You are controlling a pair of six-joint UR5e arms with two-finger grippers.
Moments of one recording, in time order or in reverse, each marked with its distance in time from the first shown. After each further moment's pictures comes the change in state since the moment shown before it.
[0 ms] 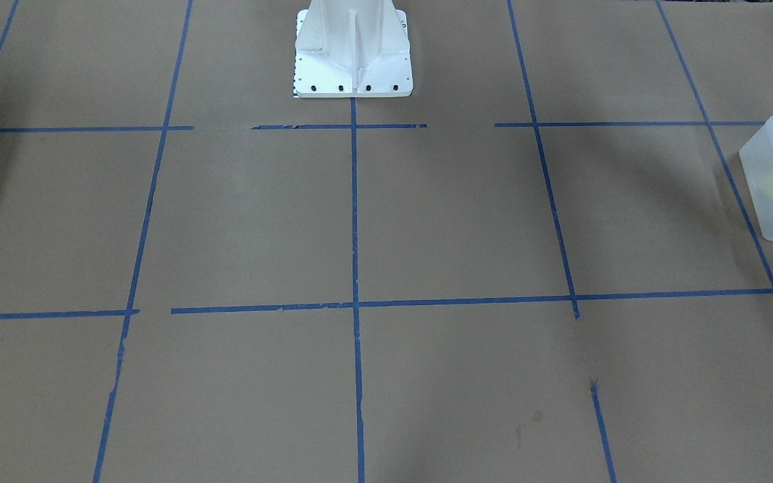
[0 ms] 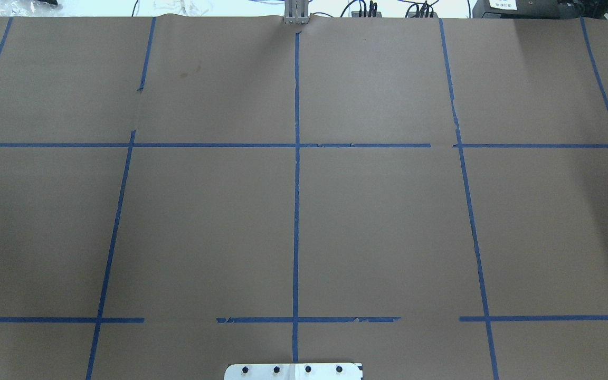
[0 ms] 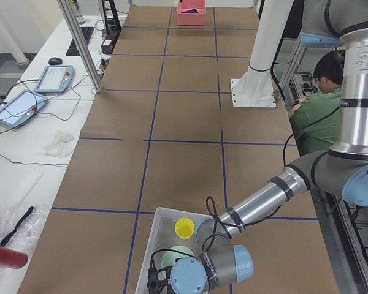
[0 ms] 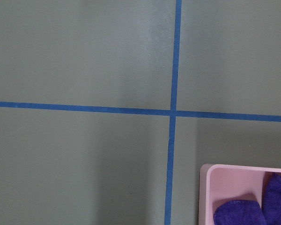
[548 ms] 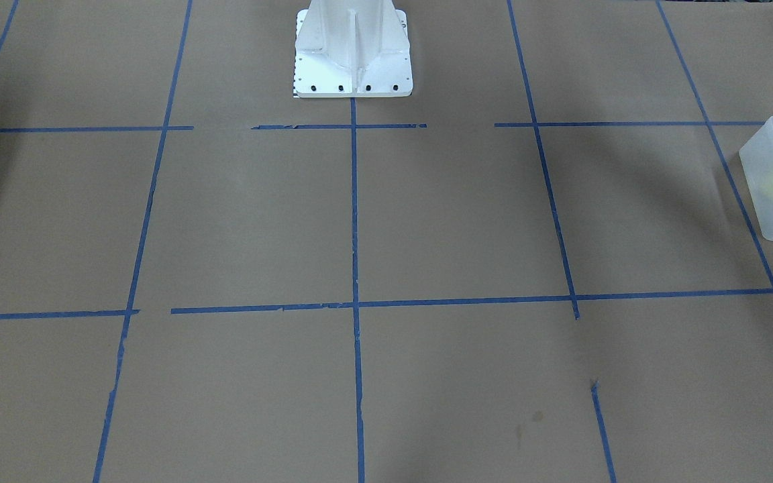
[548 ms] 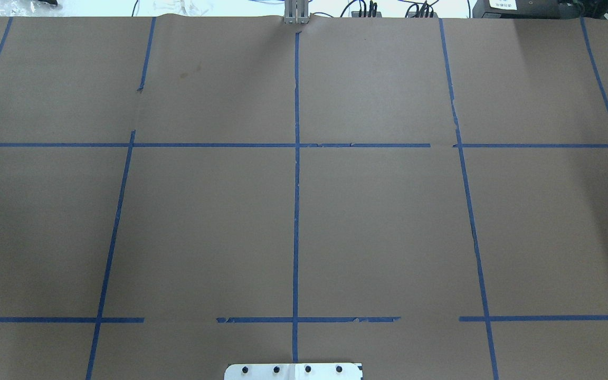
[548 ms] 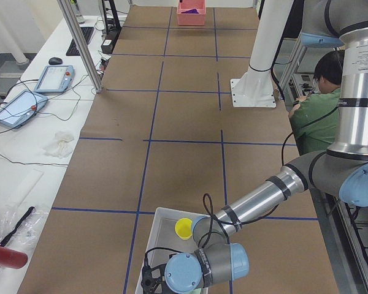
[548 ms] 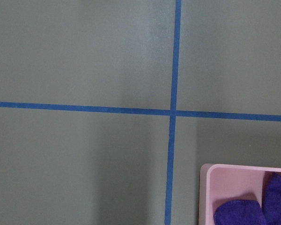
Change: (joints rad) left arm 0.002 -0.024 -0.034 -0.011 0.009 -0.070; right arm 0.000 0.000 0.001 0.000 0.000 0.002
